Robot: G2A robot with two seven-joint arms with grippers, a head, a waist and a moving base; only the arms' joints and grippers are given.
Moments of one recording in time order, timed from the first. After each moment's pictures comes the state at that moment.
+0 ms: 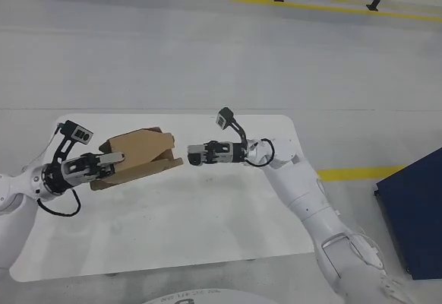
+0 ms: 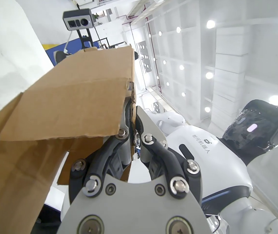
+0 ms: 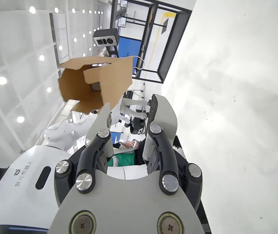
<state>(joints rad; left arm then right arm) 1.29 -1.02 -1.26 -1.46 -0.81 -0.31 -1.26 -1.07 -1.12 1.08 -1.23 0.47 -0.22 1.18</state>
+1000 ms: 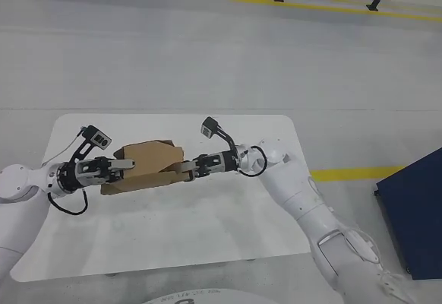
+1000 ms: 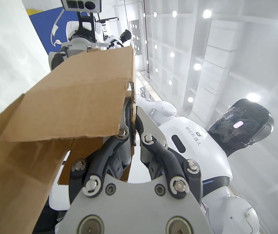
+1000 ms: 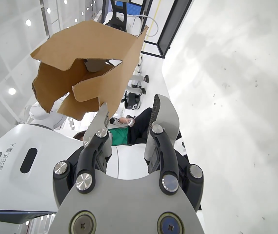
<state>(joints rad) 1.17 -1.06 -1.14 -1.29 -0.86 -0.28 -1.41 -1.04 -1.13 1.01 -1.22 0.49 -0.30 1.31</state>
